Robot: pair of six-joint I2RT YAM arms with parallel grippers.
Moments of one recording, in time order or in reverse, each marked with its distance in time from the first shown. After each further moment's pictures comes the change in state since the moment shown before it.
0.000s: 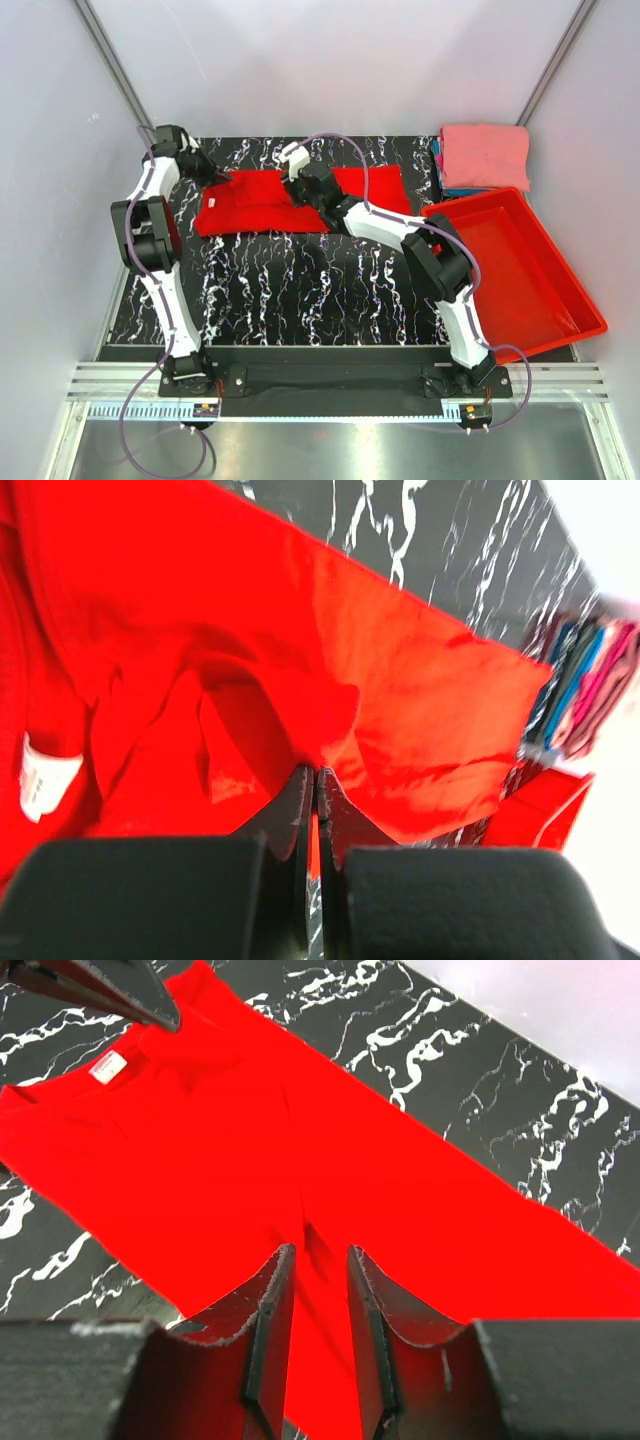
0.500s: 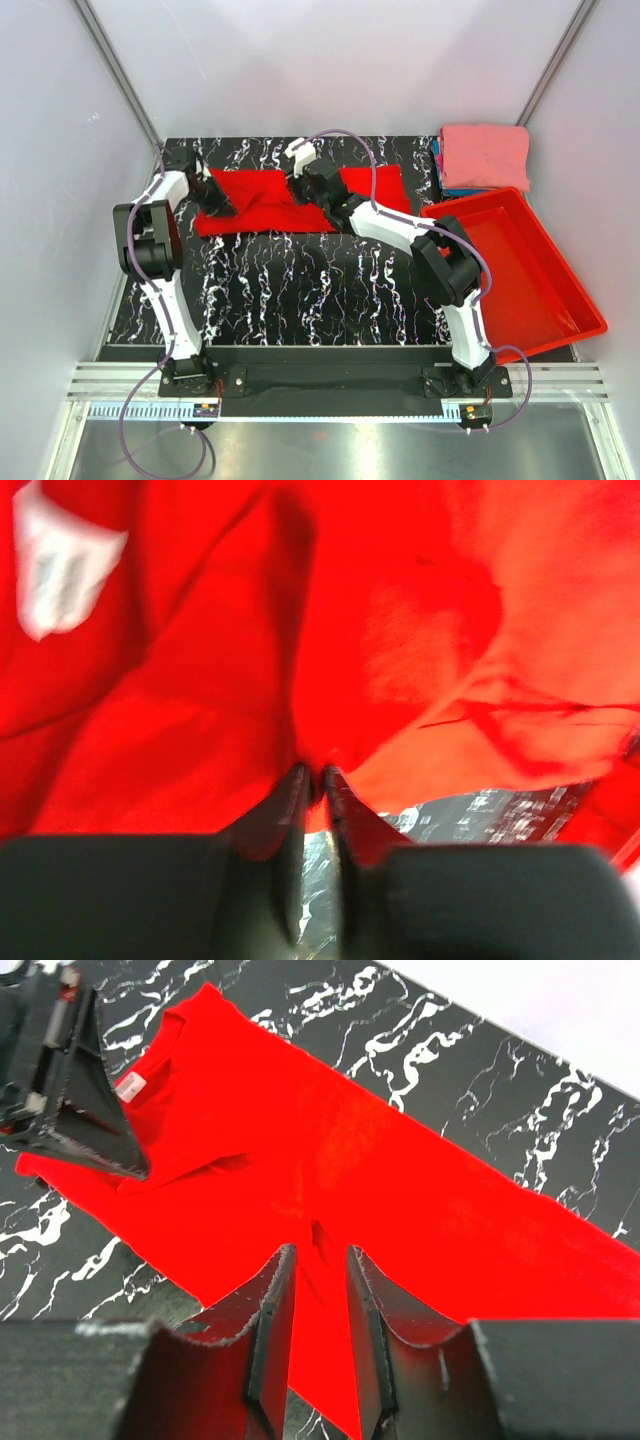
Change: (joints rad) left arm -0.047 -0.113 -0.263 -0.088 -0.127 0.103; right arm -0.005 -0.076 -0.047 -0.019 0.000 0.064
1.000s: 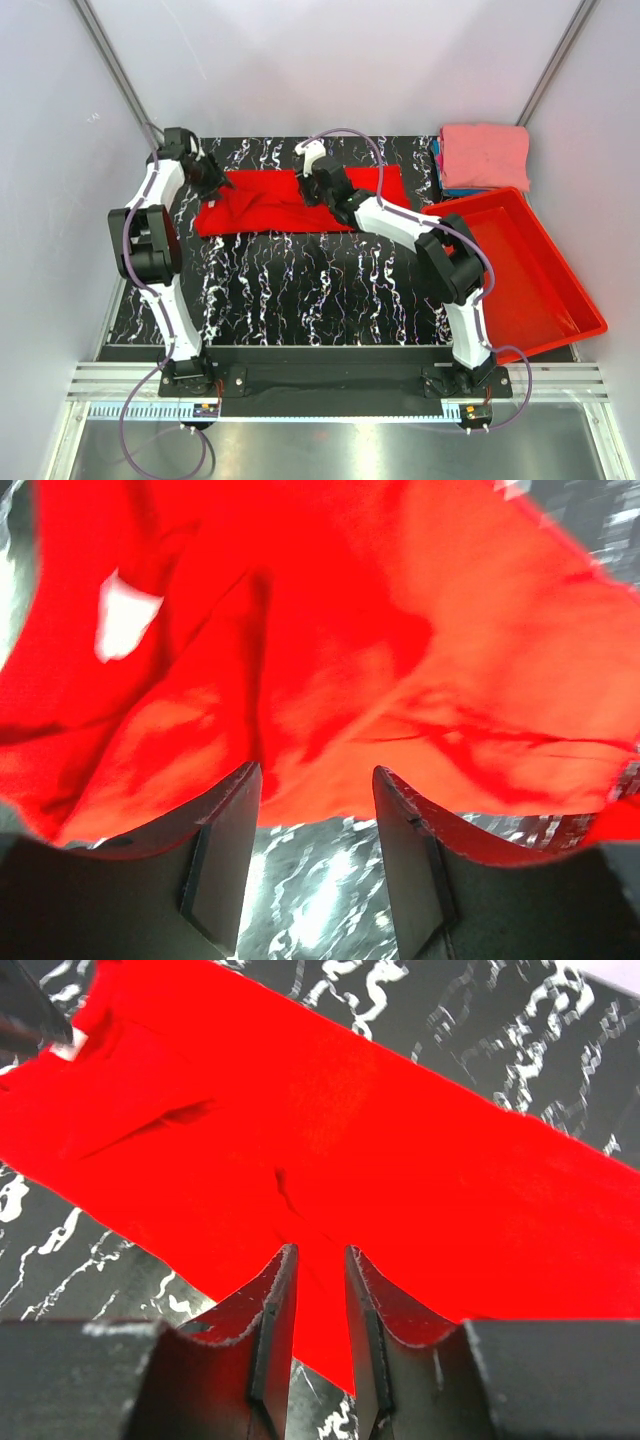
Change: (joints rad) left arm -0.012 -0.059 0.103 -0.040 -0.101 -0.002; right arm -0.032 -0.005 0.009 -0.141 0.019 0.075
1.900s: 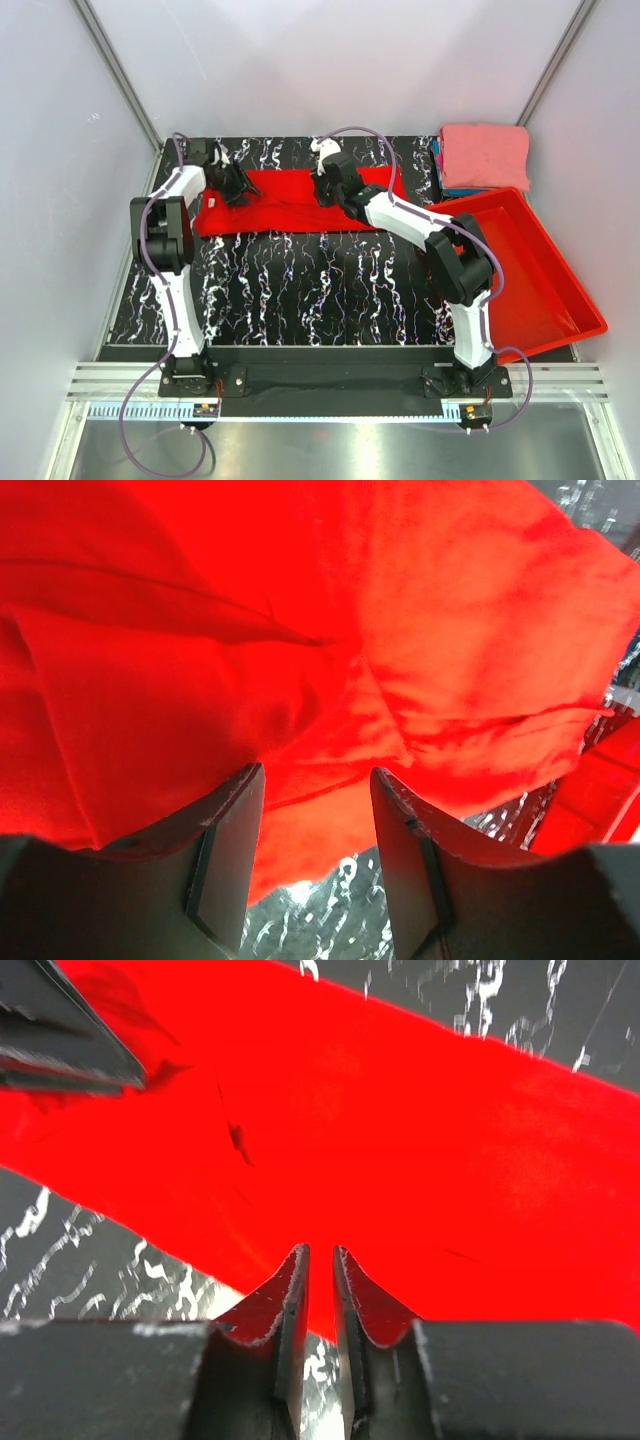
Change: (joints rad) left arm -0.079 0.156 0.002 0.163 0.165 -0.046; right arm -0.053 -0.048 -0.020 -0.134 0.001 0.089
